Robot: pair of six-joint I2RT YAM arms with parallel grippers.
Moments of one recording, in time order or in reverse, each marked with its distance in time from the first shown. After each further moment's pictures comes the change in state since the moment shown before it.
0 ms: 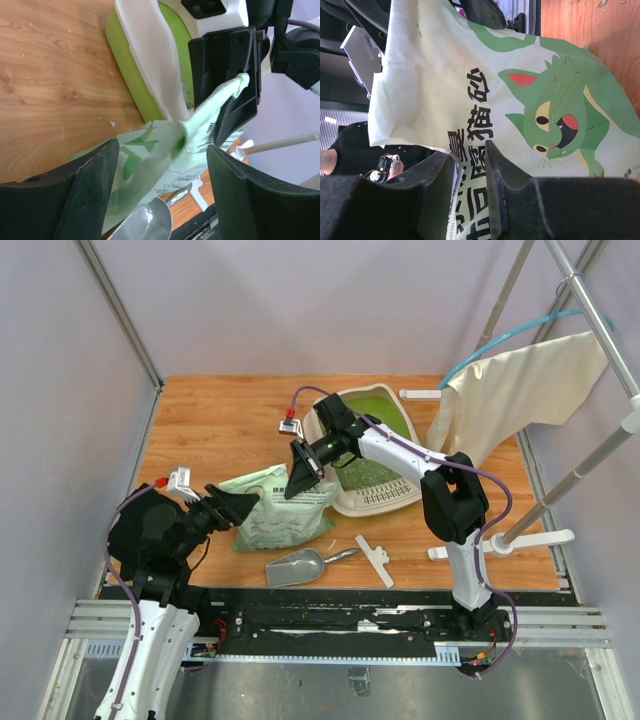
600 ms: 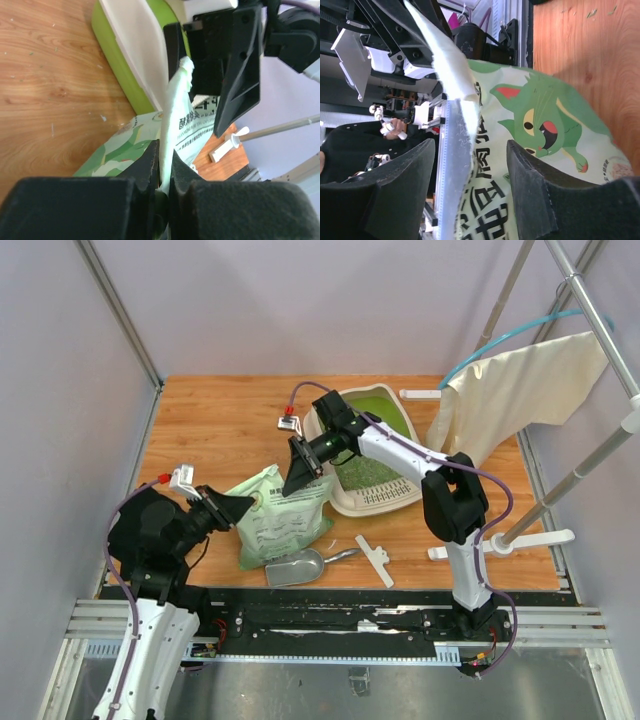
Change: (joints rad) left arm 0.001 0.018 0.014 0.008 0.080 0.001; right arm 0.001 0.000 0.017 -0.005 0.025 -0.014
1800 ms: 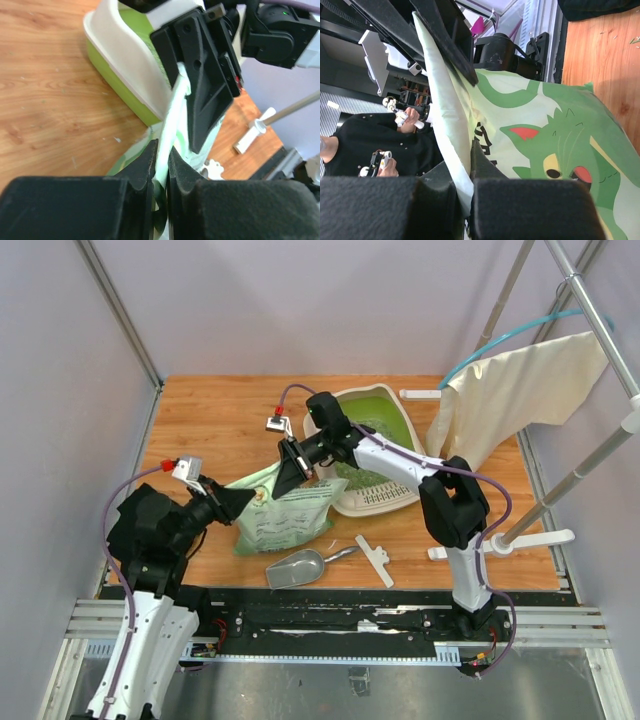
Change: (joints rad) left arm -0.005 0.065 0.074 0.034 0.061 0.251; right arm 0.050 -0.025 -0.093 0.448 -0.083 0.332
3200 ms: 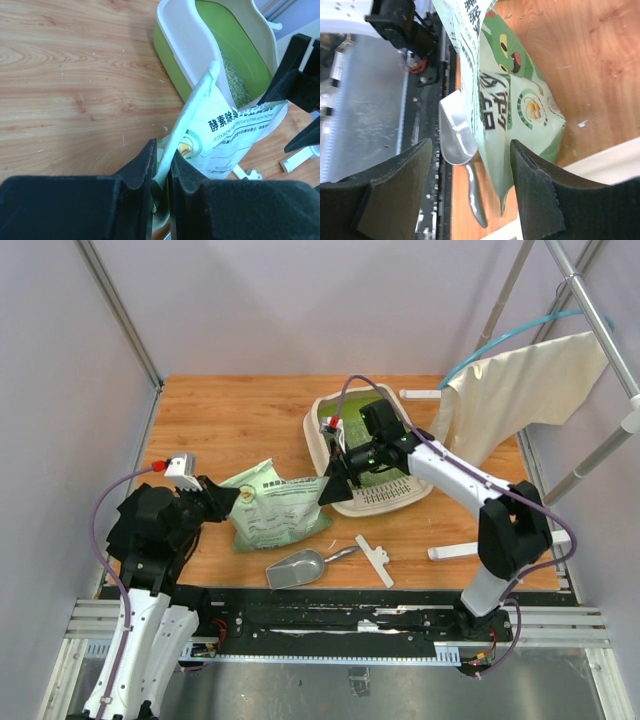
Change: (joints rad) left arm -0.001 0.036 0.080 -0.207 -0.275 0.084; right arm -0.153 -0.326 -0.255 -0.421 0.316 -0.750
